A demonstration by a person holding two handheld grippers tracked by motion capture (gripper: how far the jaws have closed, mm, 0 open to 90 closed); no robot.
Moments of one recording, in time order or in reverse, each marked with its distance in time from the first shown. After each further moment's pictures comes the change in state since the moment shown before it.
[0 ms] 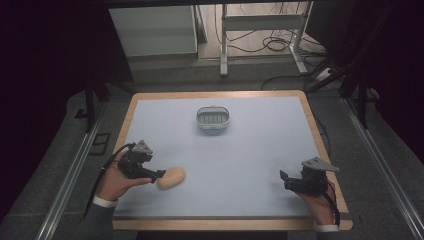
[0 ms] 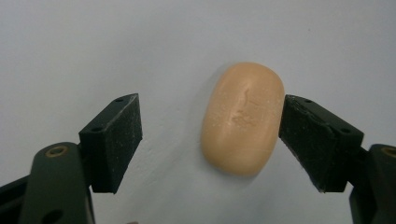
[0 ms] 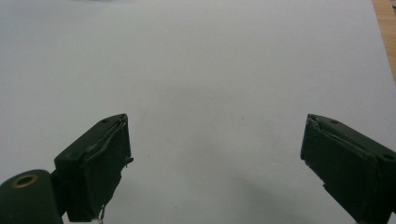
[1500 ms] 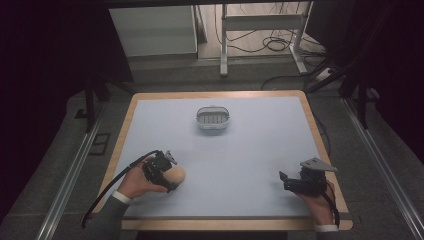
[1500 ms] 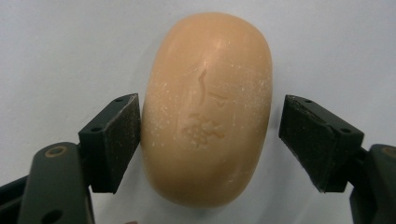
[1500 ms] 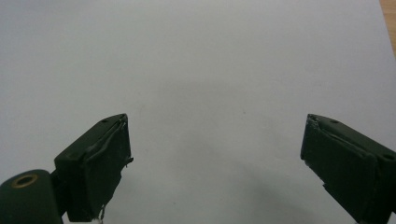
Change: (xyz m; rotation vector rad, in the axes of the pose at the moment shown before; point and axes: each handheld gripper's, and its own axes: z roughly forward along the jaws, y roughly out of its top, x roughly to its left) left arm -0.025 0.016 0.062 0.282 -0.064 0.132; right arm 0.000 -0.002 0.003 0.019 -0.003 -0.010
